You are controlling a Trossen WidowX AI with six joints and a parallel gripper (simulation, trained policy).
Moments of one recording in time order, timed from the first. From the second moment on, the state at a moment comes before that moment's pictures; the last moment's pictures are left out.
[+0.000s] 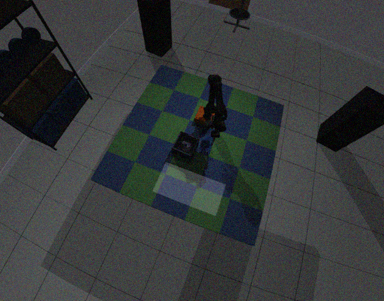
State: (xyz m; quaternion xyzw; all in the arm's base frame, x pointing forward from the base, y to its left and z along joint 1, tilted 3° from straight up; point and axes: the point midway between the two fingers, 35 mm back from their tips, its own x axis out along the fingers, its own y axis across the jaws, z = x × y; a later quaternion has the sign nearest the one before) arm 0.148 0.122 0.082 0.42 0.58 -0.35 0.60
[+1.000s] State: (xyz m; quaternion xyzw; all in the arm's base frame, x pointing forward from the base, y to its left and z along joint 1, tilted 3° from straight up) arm 0.145 0.142 0.006 0.40 0.61 -0.30 0.61
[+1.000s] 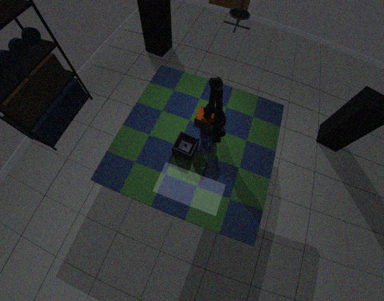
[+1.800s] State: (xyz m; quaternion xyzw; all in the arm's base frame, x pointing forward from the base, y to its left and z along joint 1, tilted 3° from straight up) arm 0.204 0.132 0.085 0.37 0.57 -0.24 0.70
